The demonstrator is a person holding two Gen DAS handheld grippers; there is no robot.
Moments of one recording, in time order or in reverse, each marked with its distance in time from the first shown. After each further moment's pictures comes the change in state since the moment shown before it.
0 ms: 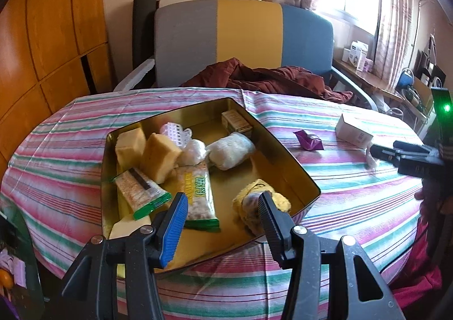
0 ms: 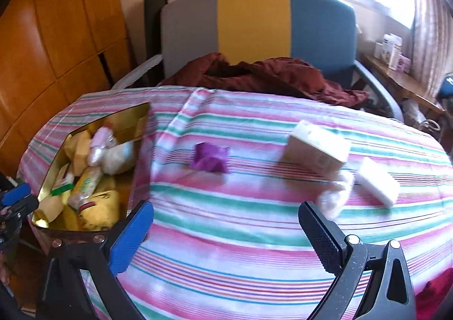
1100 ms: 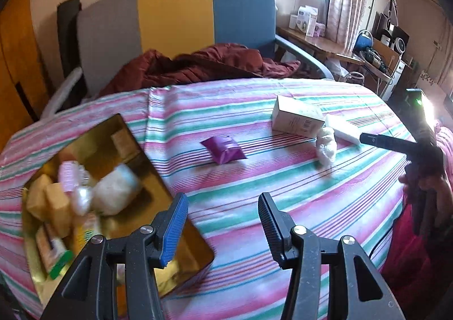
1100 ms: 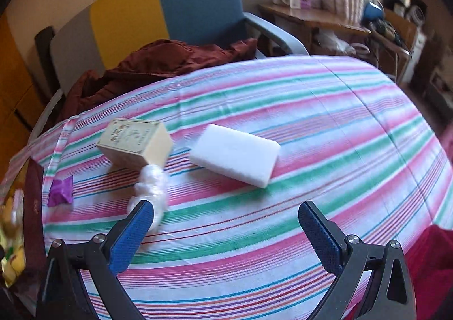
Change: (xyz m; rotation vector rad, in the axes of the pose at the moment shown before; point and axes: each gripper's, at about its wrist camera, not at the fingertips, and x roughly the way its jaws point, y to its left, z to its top) left arm 0.075 -0.131 0.059 0.176 0.132 -0.199; right arm 0.019 -0.210 -0.018 0.382 0.103 -0.248
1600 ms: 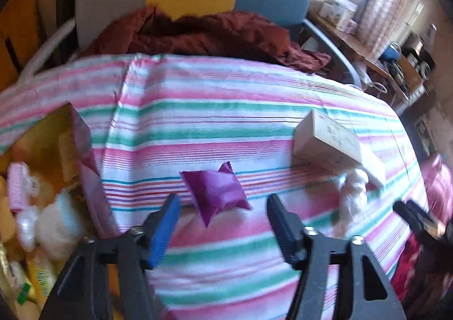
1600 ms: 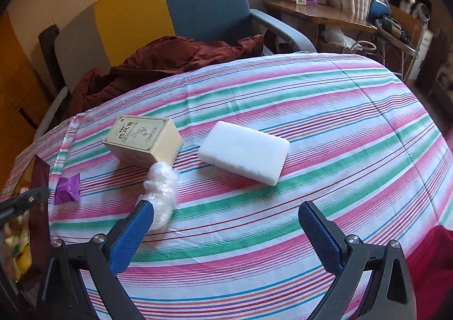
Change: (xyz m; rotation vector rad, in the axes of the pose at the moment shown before) left arm 0.114 0.018 0.068 -0.203 0.189 -0.052; right arm 0.001 0.008 0.001 -0.013 0.015 0.037
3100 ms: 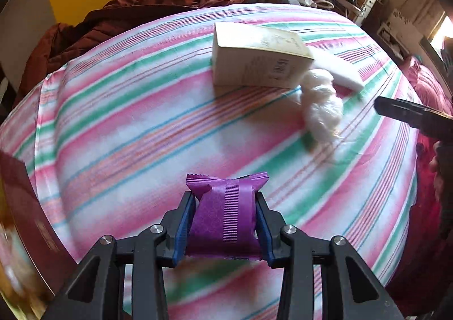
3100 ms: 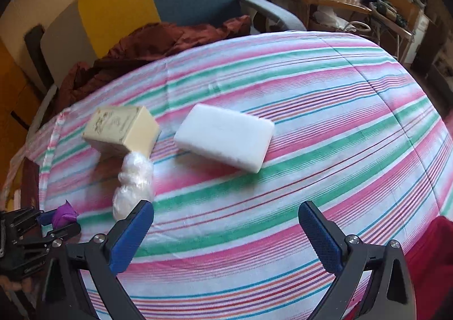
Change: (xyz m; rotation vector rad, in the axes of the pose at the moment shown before) left arm 0.035 -0.066 -0.052 0.428 0.133 -0.048; right arm 0.020 -0.017 -0.003 0.032 0.096 -0.030
